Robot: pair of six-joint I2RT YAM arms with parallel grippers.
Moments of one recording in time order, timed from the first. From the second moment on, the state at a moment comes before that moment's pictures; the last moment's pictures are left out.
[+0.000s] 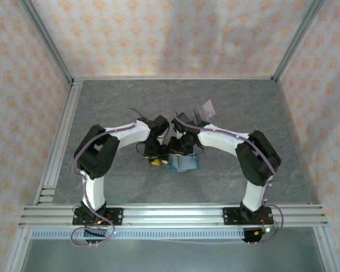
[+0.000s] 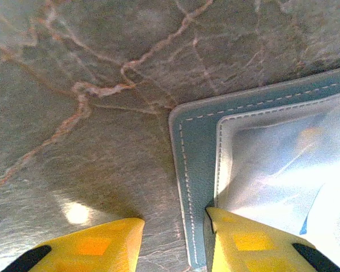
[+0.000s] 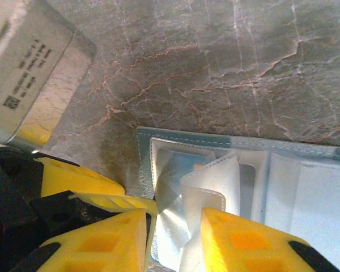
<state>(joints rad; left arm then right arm) -0.57 1.92 1.25 -0.88 0.34 -0.63 0.72 1.80 1.19 -0.56 -0.33 0.74</state>
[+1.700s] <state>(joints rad) -0.59 1.94 1.35 -0.98 0.30 -0.59 0.41 1.86 1.66 -1.16 0.02 0.42</state>
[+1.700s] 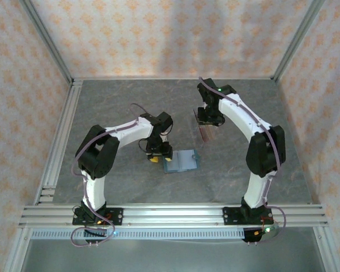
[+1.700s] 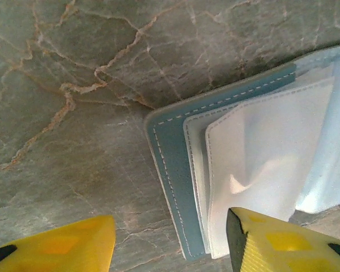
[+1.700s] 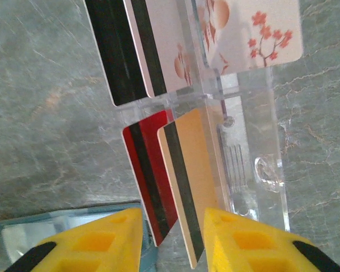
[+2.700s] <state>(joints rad) -0.59 1.94 1.32 -0.96 0.29 -0.59 0.42 1.94 1.66 -1.18 0.06 0.36</state>
